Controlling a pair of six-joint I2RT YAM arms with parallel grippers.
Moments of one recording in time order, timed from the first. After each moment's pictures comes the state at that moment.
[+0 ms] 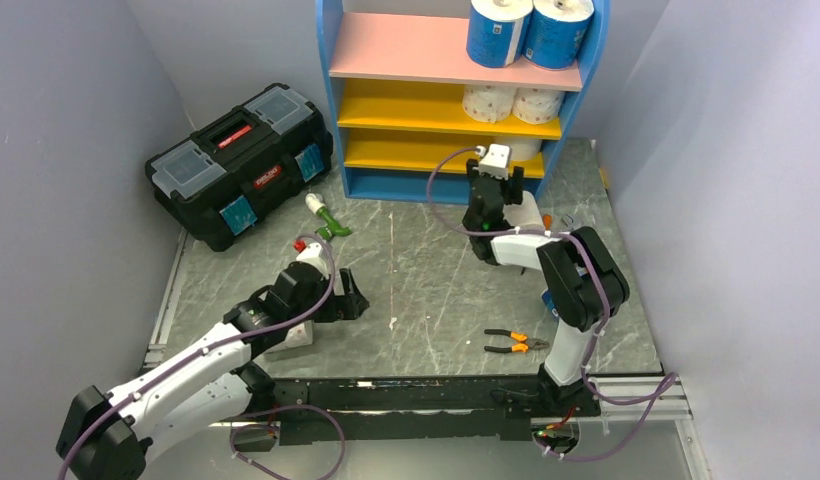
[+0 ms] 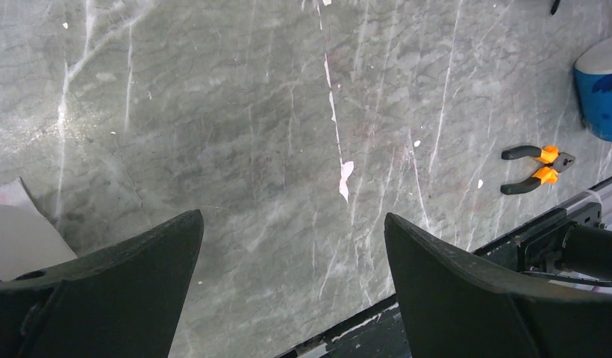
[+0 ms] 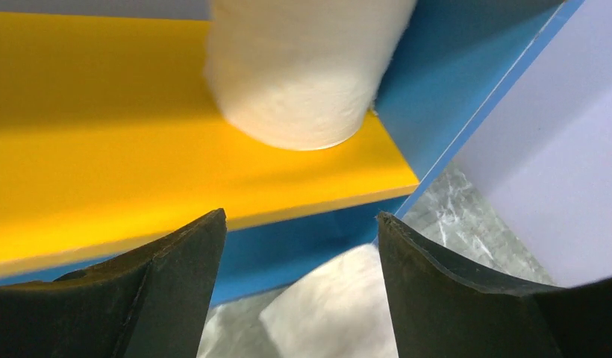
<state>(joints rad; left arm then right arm) -0.69 0.83 0.47 -0.31 -0.02 -0.70 0.43 1.82 0.94 0.89 0.87 -0.19</state>
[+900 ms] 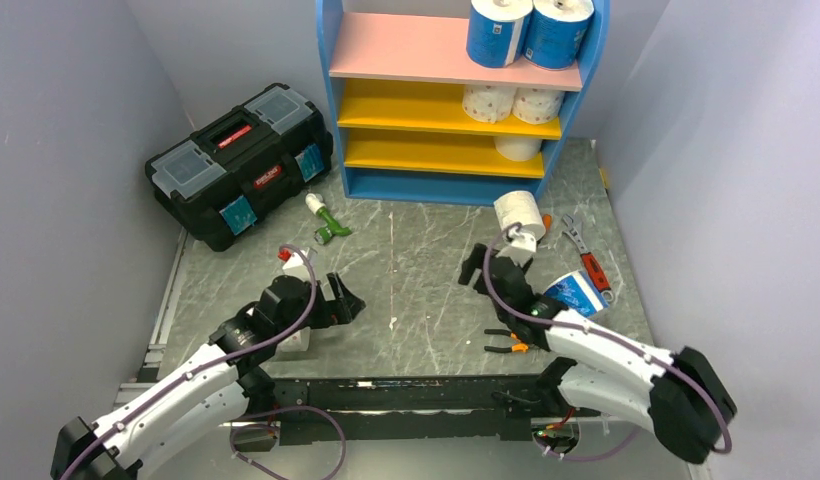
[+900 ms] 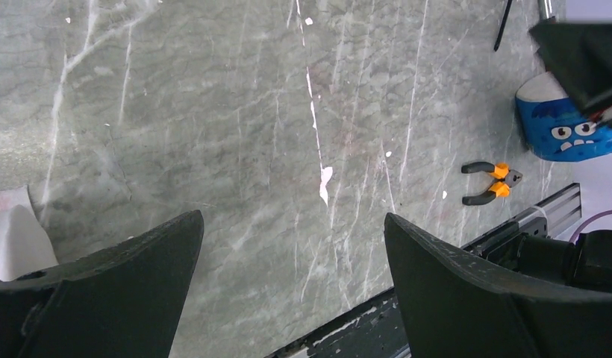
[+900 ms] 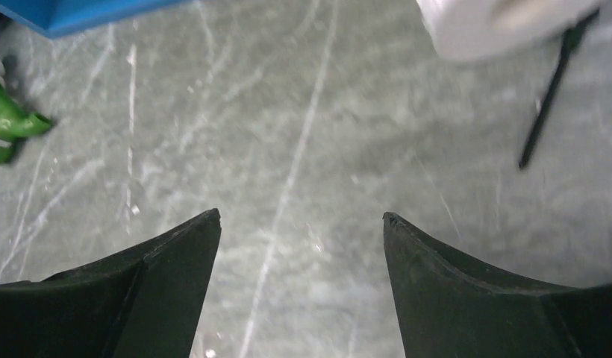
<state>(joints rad) -0.69 0.62 0.36 -0.29 -0.04 -0.79 0.74 1.07 0.50 0.05 0.63 0.64</state>
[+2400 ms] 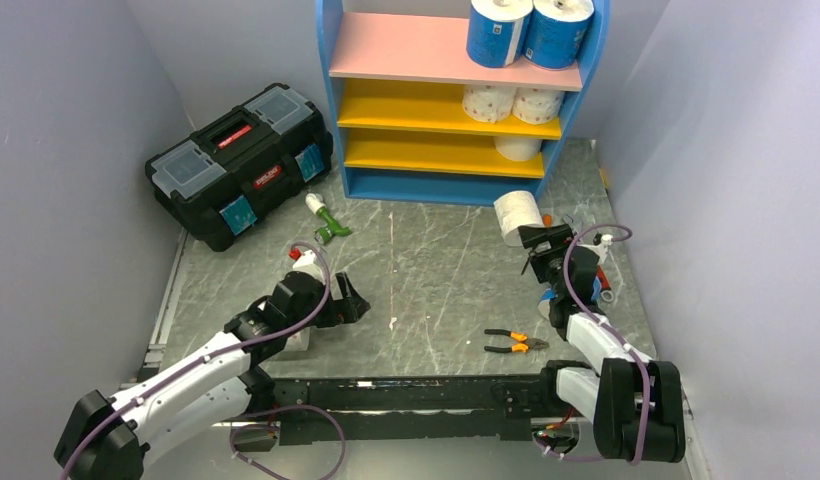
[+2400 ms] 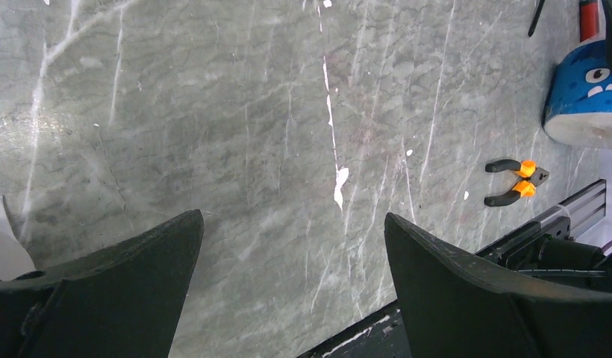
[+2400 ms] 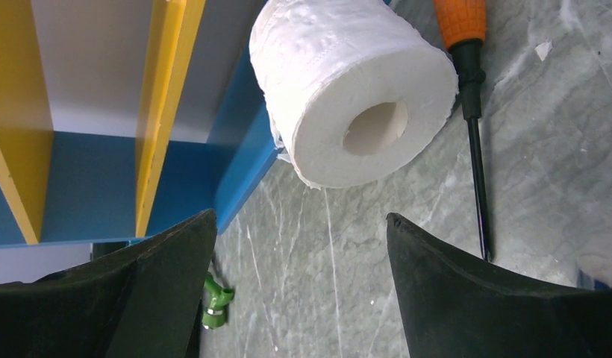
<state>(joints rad) -0.69 0.77 0.35 -0.18 -0.02 -0.78 -0.07 1.04 0.24 0.49 -0.08 1.08</state>
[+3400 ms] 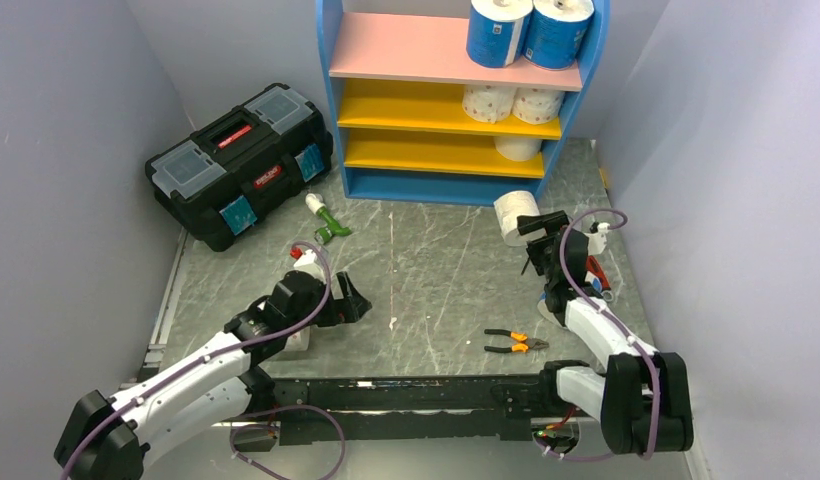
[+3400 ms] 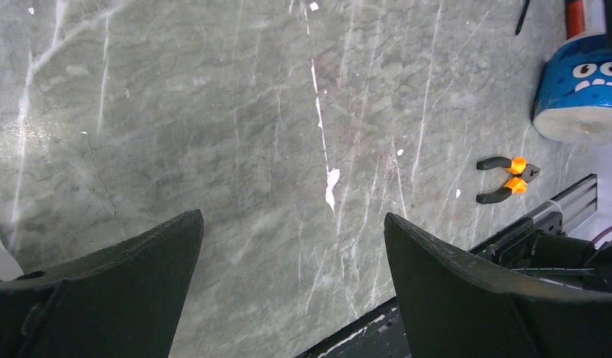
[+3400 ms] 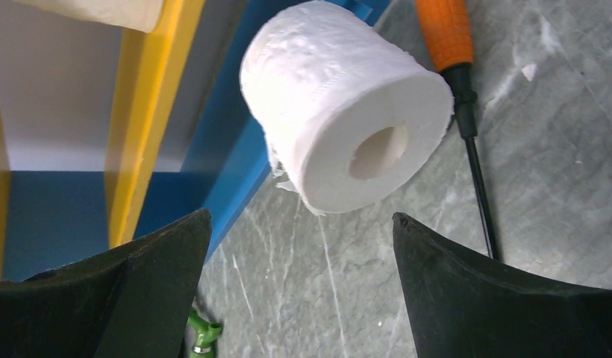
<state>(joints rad) -0.69 0.78 0.35 -0.16 0.00 -0.77 0.03 1.08 0.39 0.32 0.12 1.09</state>
